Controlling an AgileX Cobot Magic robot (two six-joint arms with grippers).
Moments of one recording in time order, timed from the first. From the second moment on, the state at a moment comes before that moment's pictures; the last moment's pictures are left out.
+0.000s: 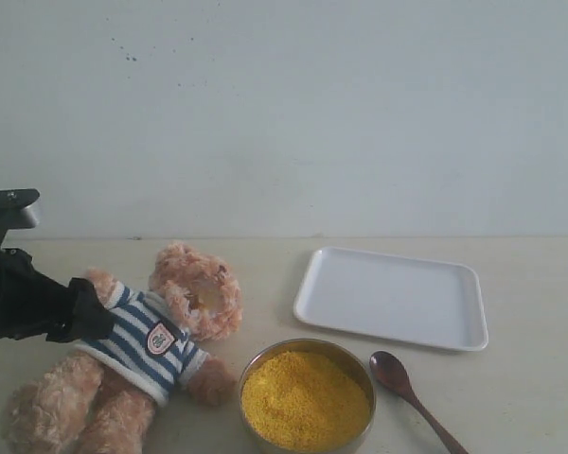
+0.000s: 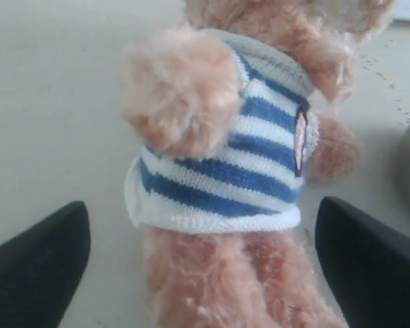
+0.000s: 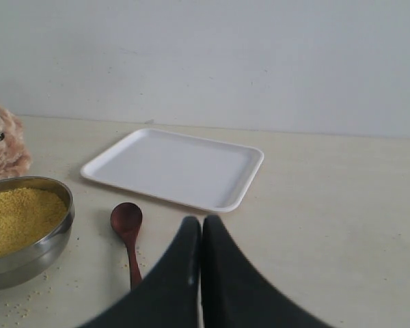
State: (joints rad) left arm -0.10 1.57 -0.89 -0.64 0.47 0.65; right arm 0.20 0.01 0.00 0.04 0.20 -0.02
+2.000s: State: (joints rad) left arm 0.11 1.15 -0.55 -0.99 0.76 0.94; right arm 0.20 0.01 0.00 0.04 0.20 -0.02
